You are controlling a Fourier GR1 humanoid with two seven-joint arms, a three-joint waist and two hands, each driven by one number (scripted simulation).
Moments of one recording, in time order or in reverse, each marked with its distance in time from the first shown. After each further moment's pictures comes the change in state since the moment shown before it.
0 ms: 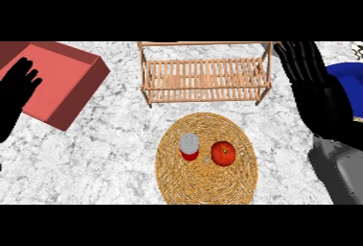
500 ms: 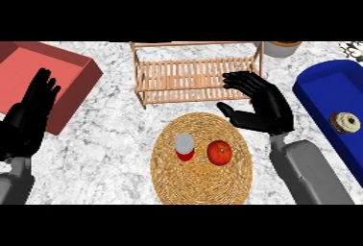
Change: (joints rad) left arm 0.069 -0.150 -0.067 -0.111 -0.121 0.175 -0.062; right arm -0.026 0.164 0.072 0.255 -0.016 -0.072 0.178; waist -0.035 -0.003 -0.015
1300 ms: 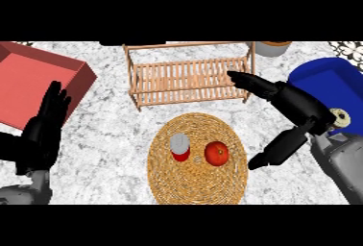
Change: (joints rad) left arm 0.075 -0.101 -0.045 -0.060 -0.094 0.084 -0.022; right arm -0.062 -0.309 0.094 -0.216 0.048 0.389 0.248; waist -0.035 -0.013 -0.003
